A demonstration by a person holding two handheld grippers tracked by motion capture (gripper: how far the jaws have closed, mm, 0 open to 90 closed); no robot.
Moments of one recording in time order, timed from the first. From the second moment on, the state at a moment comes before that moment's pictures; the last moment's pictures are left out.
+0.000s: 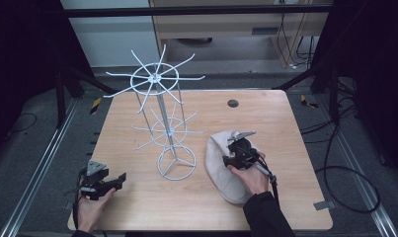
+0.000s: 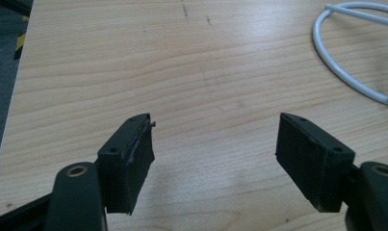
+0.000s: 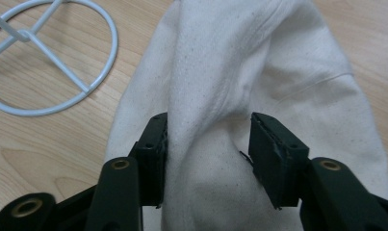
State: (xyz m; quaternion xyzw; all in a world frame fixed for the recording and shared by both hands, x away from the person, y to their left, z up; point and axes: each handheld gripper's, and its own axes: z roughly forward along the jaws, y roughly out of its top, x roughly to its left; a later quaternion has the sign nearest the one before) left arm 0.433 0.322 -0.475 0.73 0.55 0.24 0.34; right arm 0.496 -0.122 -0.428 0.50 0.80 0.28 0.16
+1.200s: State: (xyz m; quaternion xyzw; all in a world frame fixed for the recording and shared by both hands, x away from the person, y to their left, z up) left arm 0.434 0.322 -0.475 0.73 0.55 0.24 0.33; right arm 0.476 -0.159 -0.416 0.49 0.78 0.33 0.19
